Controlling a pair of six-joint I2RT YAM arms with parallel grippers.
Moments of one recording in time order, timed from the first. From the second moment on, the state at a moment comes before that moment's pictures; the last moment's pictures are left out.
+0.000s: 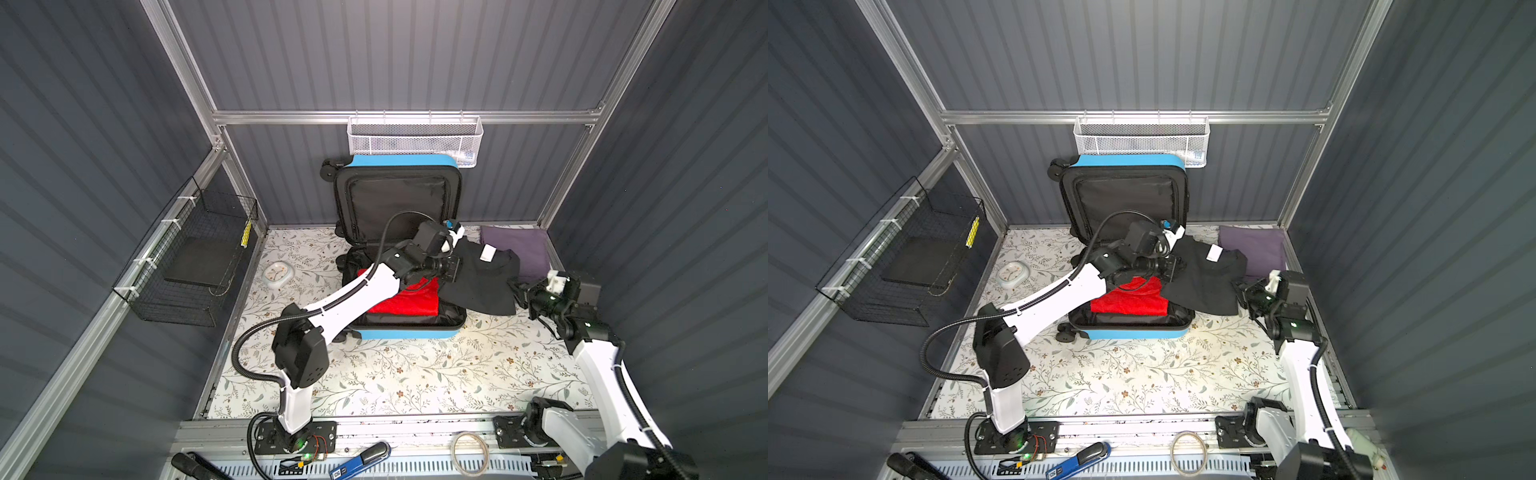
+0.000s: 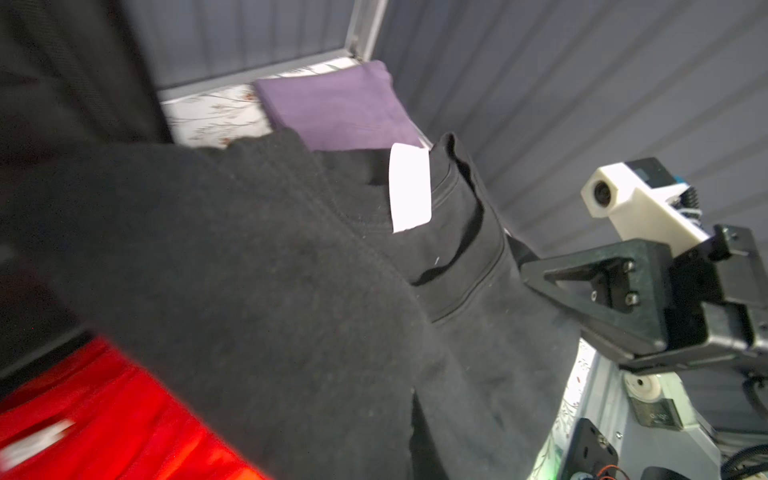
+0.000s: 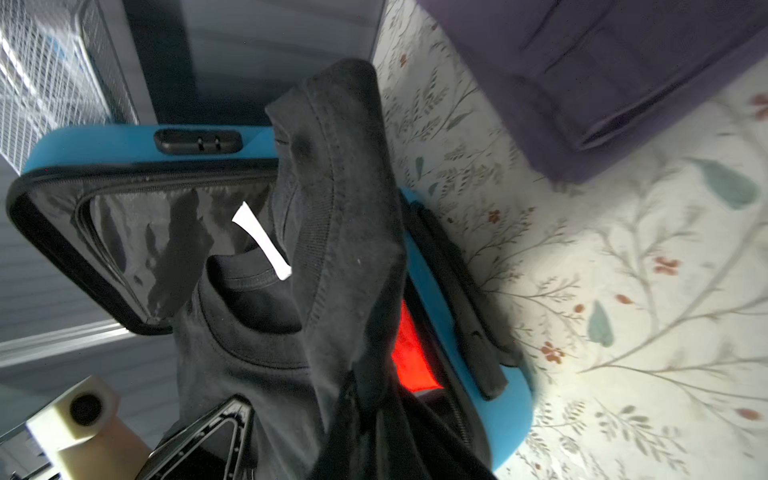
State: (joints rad) left arm -0.84 1.86 1.78 -0.49 0.19 -0.31; right arm -0.12 1.00 0.76 -0.31 -0.54 1.13
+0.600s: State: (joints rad) left arm -0.55 1.59 1.29 -0.43 0.12 -0.29; right arm 0.37 1.57 1.10 -0.16 -0.34 1.15
